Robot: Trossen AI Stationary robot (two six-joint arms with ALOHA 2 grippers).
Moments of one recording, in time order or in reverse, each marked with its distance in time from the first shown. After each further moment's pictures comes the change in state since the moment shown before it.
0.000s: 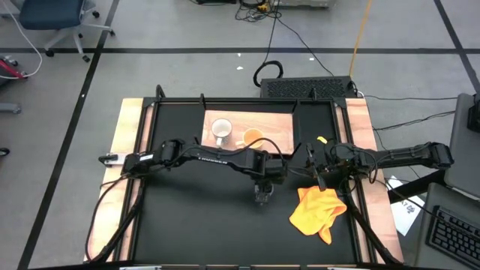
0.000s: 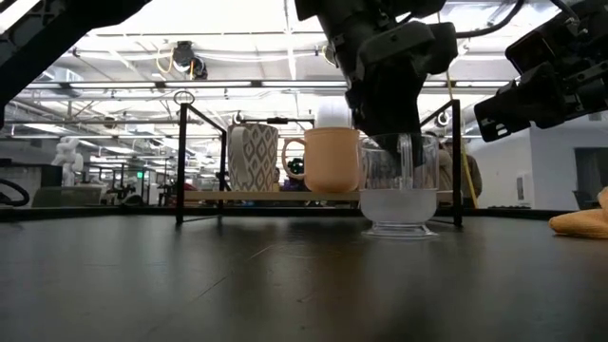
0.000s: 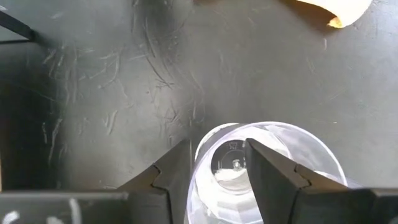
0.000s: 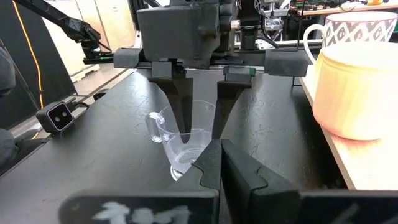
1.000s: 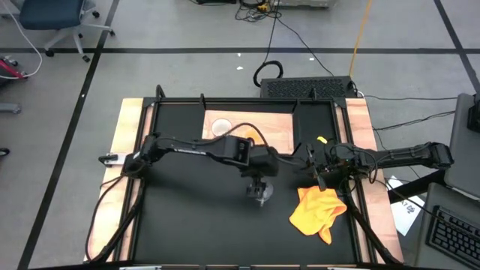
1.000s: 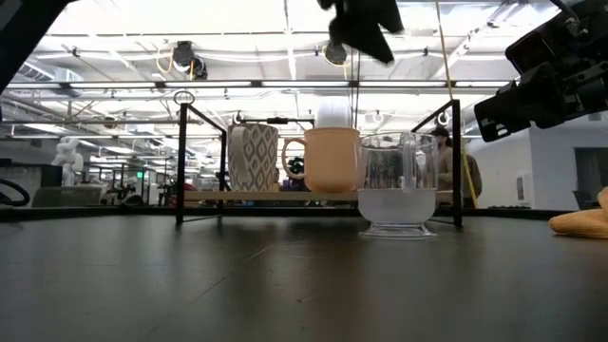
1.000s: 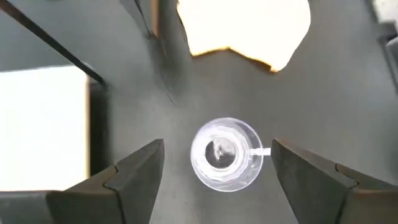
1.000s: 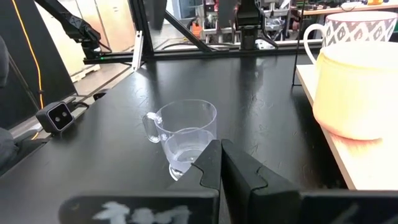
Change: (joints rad) left arm -0.012 -0.227 0.001 -0.077 -0.022 0.009; right arm 0.000 0.000 0.000 0.000 0.000 0.001
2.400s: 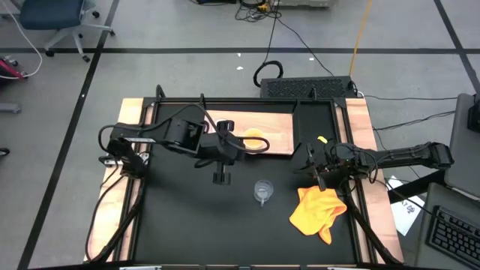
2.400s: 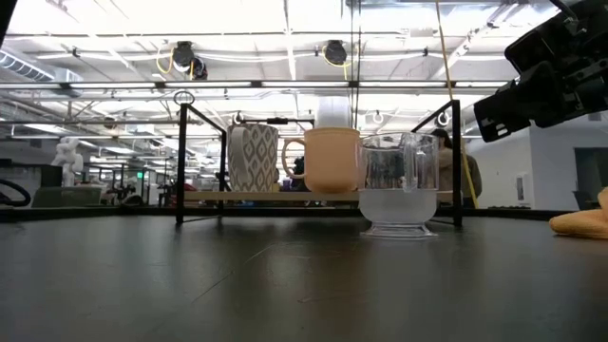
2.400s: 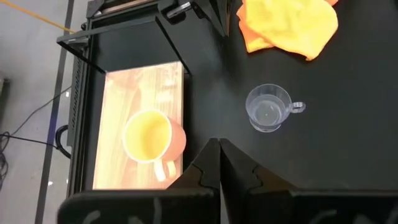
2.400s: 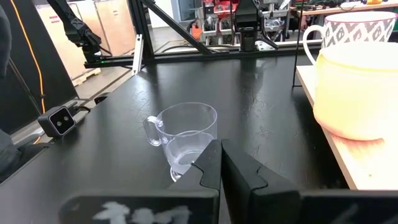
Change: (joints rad) left arm -0.064 -0.332 -0.001 -0.254 -0.297 0.016; right arm 0.000 0.000 0.000 0.009 0.000 0.018
